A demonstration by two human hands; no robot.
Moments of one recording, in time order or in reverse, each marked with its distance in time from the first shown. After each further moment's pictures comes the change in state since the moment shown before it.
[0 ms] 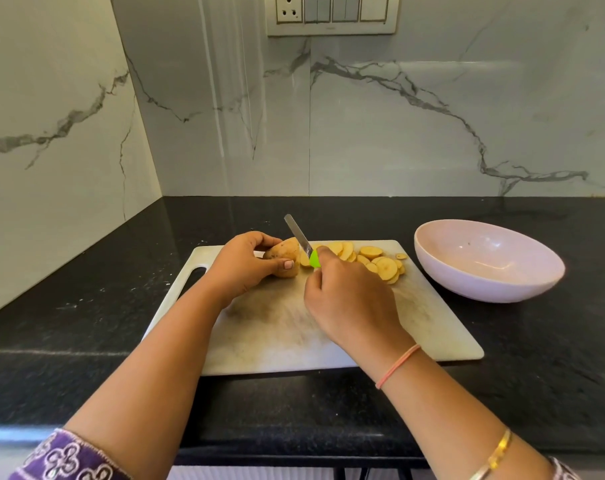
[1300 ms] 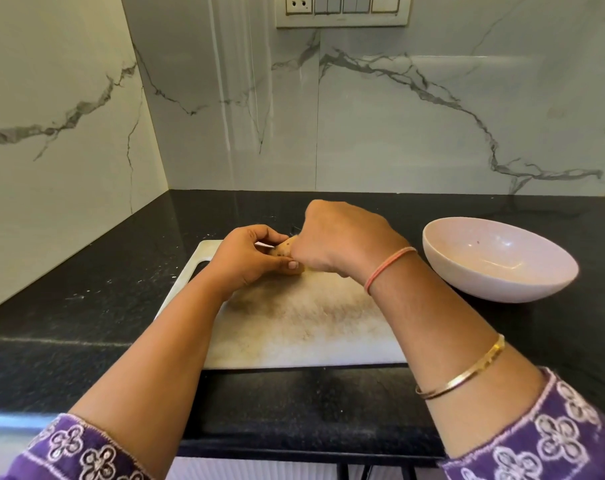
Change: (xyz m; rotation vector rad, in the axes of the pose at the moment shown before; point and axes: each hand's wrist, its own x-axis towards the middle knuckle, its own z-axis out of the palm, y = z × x) left_hand -0.004 -0.004 -0.007 -0.106 -0.022 0.027; right_hand 0.049 -0.041 -0.054 -0.121 -0.398 0.055
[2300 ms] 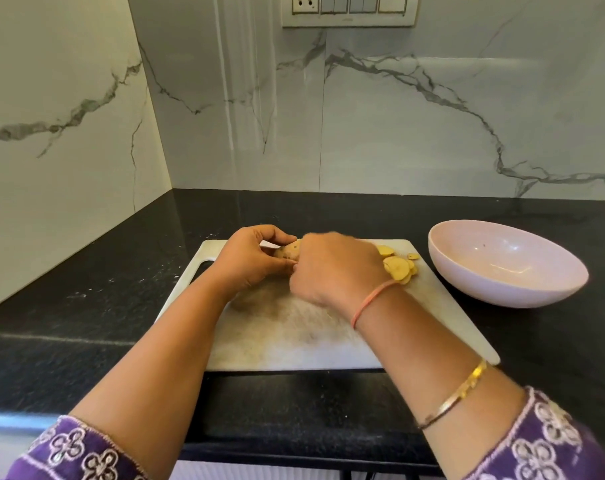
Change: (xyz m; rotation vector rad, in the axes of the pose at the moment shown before) left_hand -0.001 0.003 0.002 0.011 -0.006 0.041; right_hand -0.003 0.000 0.031 -0.144 0.042 -0.044
